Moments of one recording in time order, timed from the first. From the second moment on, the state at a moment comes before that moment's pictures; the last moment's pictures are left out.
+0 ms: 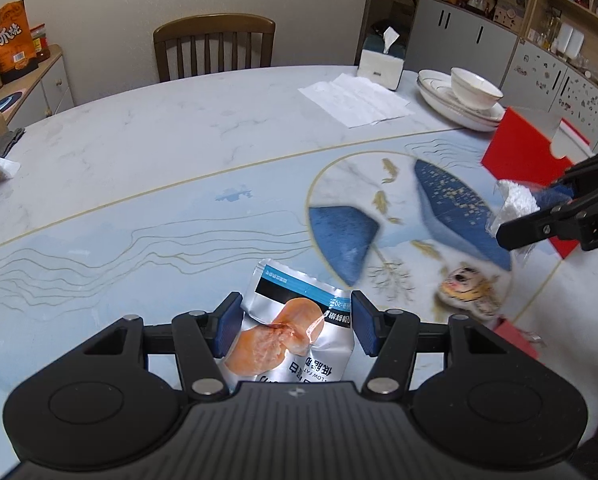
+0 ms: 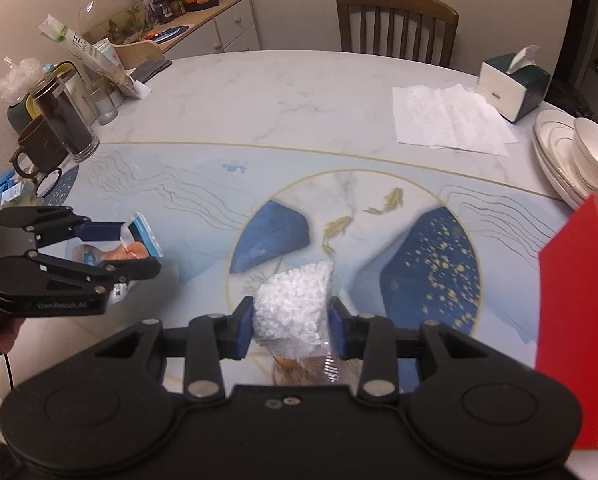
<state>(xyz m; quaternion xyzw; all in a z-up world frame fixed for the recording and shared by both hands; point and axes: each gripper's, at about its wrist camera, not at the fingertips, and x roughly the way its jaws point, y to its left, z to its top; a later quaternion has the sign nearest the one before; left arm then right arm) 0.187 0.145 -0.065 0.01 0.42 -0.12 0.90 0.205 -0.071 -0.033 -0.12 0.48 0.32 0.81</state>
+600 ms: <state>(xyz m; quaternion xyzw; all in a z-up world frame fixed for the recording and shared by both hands) 0.172 0.036 -0.015 -0.03 0.41 -0.12 0.90 0.210 -0.201 0.008 -0.09 0.47 0.32 0.82</state>
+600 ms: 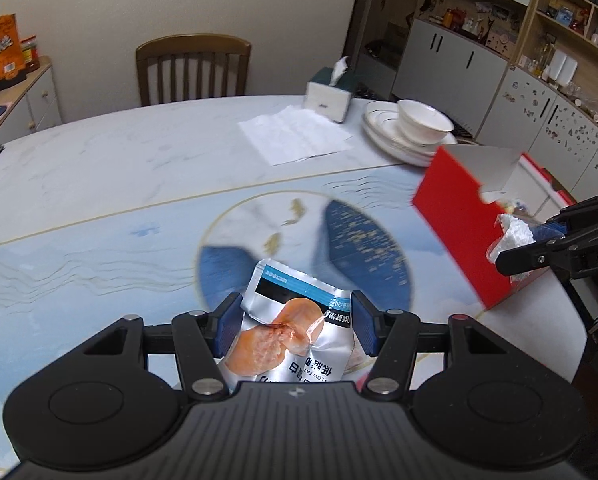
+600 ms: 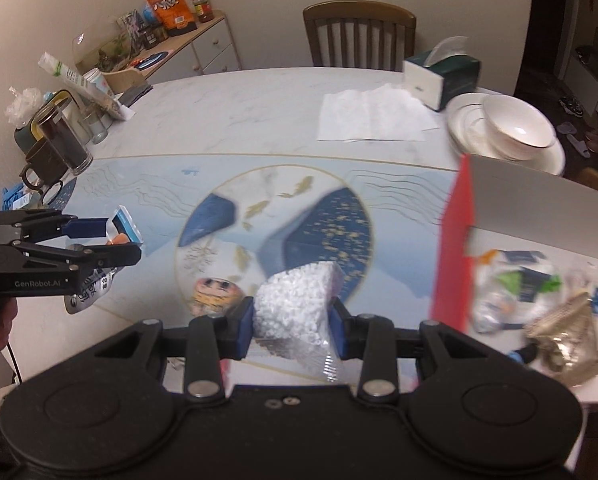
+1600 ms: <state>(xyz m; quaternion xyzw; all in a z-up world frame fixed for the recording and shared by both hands) 0.239 -0.202 0.027 0.05 0.37 -0.24 0.90 0.298 -0.405 0.014 -0.07 0.45 0.23 0.86</state>
